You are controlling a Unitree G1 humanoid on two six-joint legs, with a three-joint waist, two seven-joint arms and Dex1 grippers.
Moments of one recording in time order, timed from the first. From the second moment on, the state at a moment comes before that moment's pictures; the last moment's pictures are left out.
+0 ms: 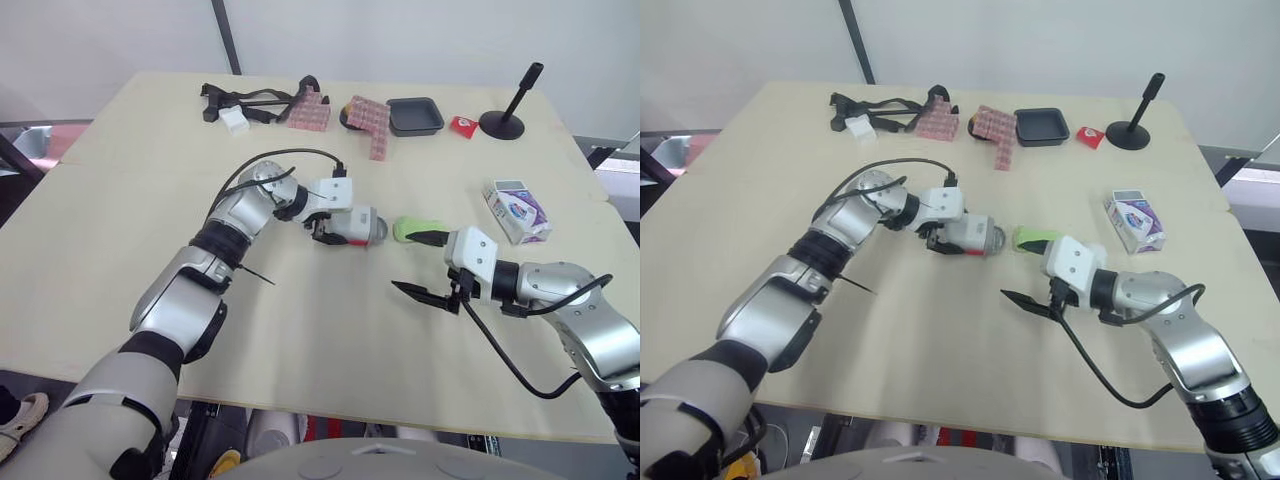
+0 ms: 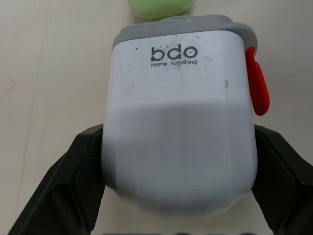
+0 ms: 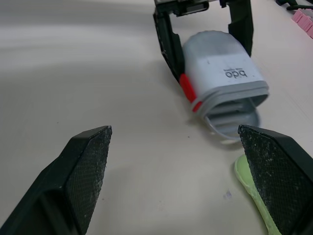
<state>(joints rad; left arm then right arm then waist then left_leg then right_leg) -1.04 0.26 -0.46 0.73 0.24 0.01 -1.14 -0.09 -0.71 0.07 -0.41 0.30 0.30 0.87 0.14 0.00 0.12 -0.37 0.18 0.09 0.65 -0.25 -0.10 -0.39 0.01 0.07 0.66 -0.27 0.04</state>
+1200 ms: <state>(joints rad) -0.96 0.43 -0.44 0.56 0.23 0.05 -1.21 -0.14 -0.69 0.11 -0.38 0.29 0.29 0.89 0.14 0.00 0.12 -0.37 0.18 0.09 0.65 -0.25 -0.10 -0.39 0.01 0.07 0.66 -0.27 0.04</state>
